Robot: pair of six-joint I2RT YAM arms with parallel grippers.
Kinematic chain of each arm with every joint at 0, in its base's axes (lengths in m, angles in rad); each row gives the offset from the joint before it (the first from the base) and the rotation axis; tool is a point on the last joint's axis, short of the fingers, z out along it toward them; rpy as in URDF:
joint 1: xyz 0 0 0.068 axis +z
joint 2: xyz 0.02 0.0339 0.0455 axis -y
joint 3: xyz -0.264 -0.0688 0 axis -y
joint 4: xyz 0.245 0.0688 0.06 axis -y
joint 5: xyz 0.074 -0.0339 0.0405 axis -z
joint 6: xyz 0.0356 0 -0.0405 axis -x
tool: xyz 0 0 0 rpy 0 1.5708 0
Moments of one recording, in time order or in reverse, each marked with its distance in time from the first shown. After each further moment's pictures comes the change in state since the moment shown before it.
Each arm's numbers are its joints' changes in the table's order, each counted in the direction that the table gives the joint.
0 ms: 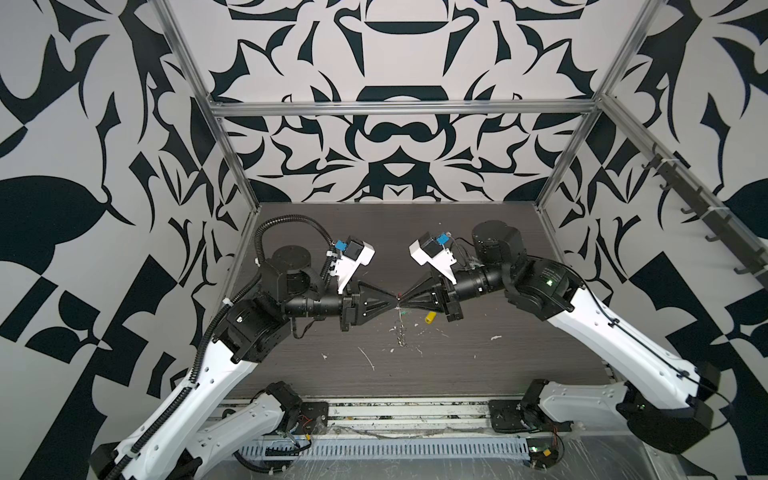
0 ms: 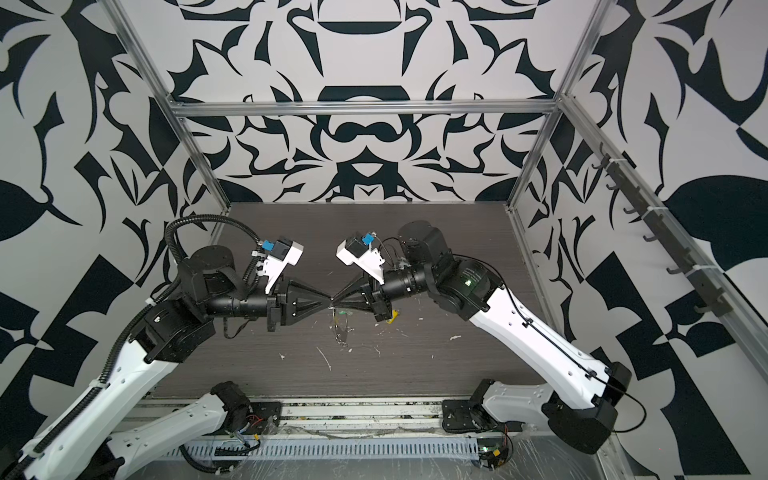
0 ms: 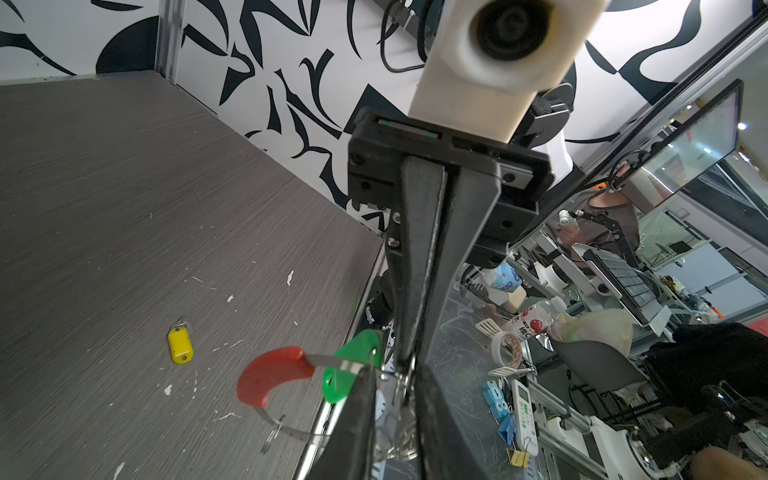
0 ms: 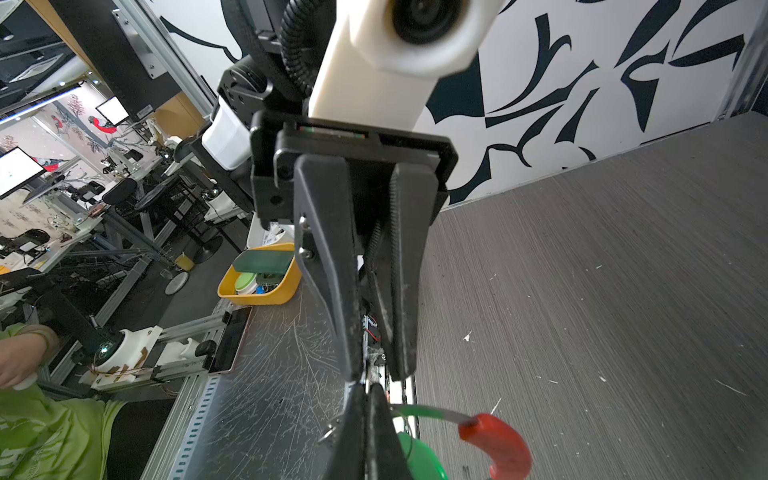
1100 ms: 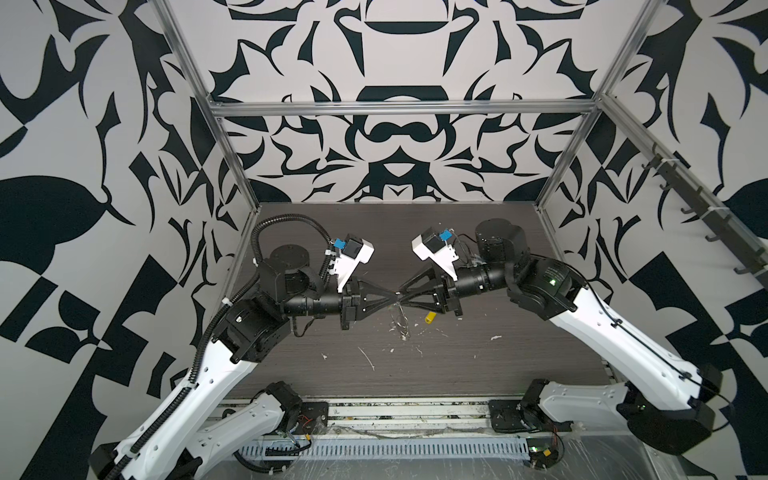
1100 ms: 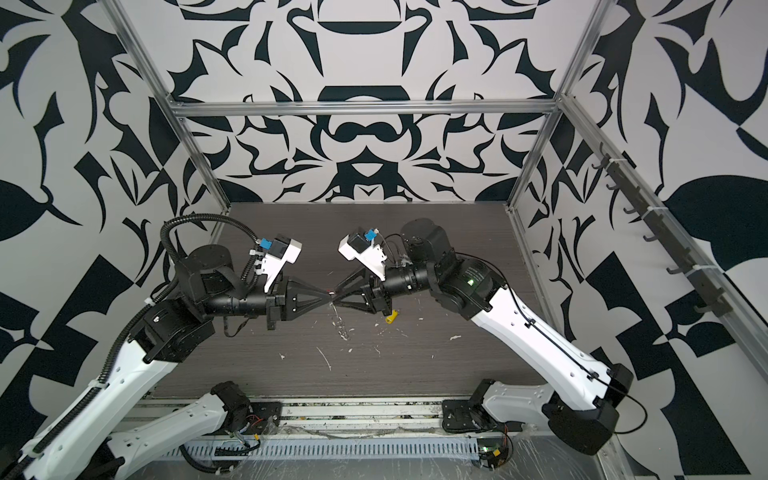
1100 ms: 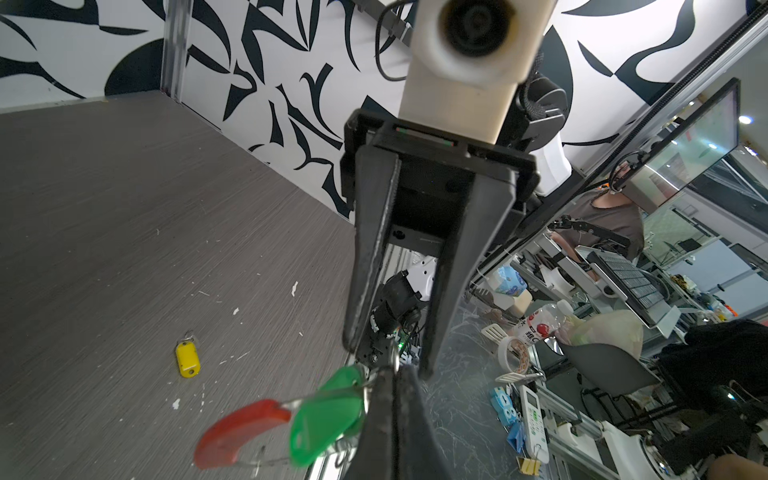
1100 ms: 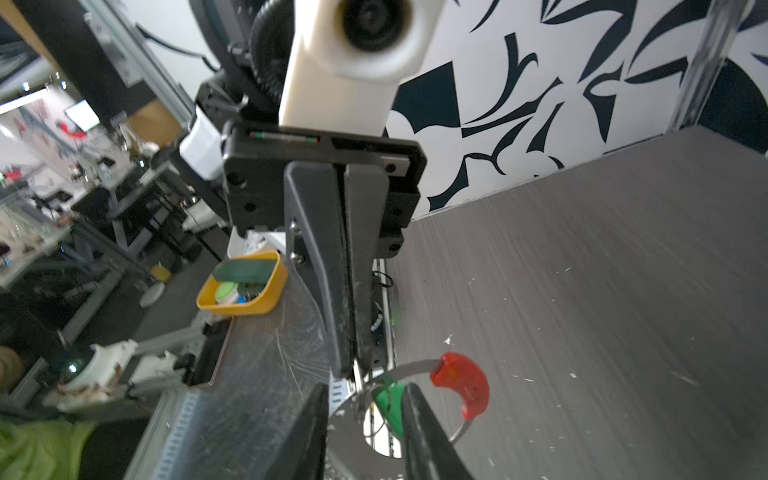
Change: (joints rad) left arm 0.000 0.008 0.001 0.039 -0.020 -0.003; right arm -0.005 0.024 -0.007 0.026 0.073 -0.008
